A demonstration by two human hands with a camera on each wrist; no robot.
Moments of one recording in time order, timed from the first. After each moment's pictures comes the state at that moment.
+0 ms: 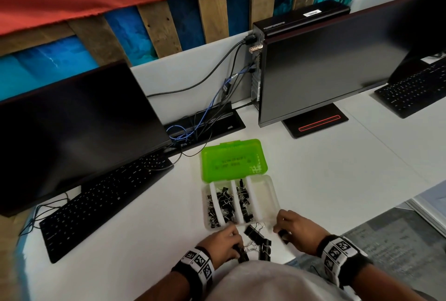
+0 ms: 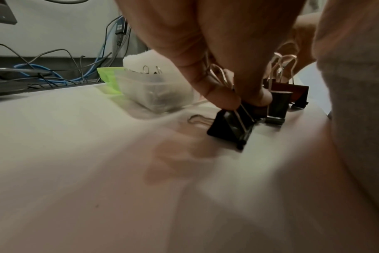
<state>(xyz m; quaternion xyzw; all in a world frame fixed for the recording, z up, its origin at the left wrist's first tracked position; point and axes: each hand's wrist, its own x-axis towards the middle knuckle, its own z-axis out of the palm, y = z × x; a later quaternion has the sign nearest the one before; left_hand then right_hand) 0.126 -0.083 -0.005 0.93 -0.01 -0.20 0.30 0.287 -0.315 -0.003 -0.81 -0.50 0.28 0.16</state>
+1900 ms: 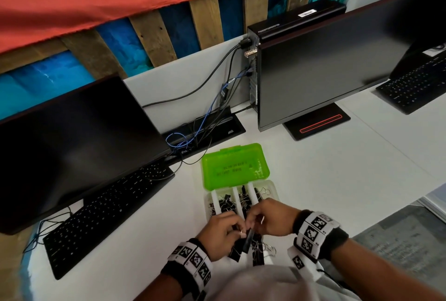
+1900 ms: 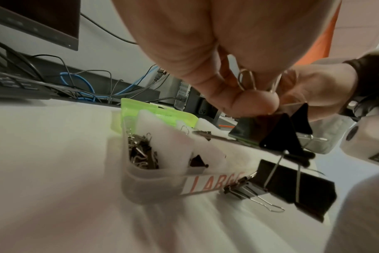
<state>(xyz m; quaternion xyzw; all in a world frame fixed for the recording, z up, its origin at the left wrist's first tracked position) 0.158 -0.069 0.056 0.89 0.06 -0.07 0.46 0.295 -0.224 0.069 -0.73 -0.46 0.43 0.27</state>
